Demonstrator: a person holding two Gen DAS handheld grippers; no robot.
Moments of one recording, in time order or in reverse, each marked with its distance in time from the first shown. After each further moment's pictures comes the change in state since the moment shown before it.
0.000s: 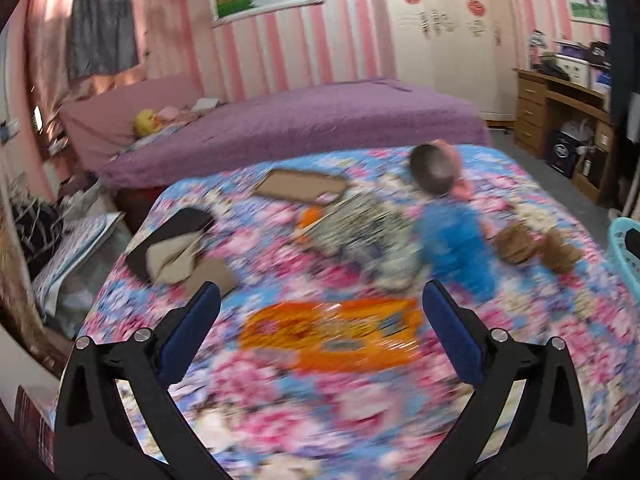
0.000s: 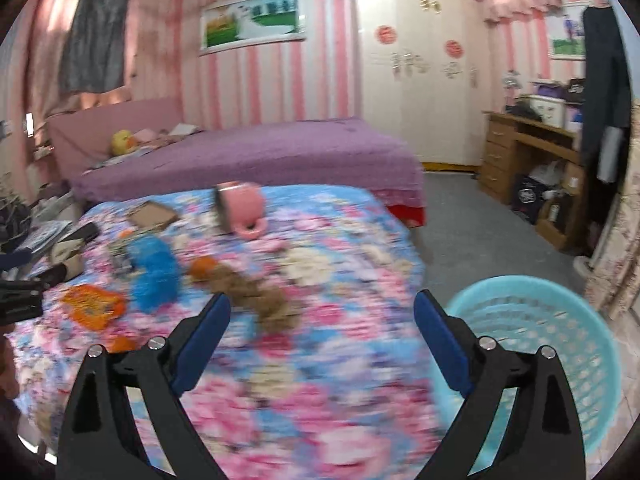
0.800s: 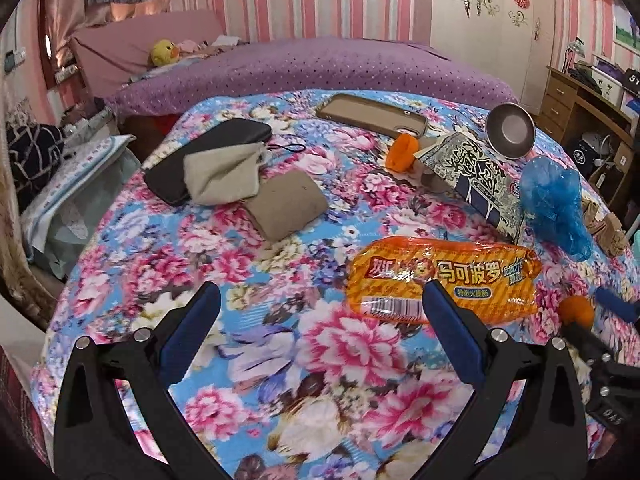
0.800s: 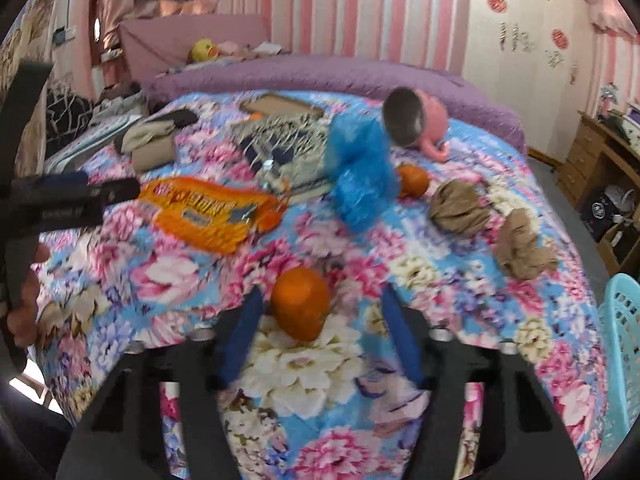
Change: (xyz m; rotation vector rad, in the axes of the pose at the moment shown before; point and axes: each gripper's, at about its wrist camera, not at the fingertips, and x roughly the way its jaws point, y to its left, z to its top) left arm 0.052 0.077 -0.035 -0.134 0.180 -0.037; right arm 0.052 0.158 -0.052 -0.227 0.257 0.199
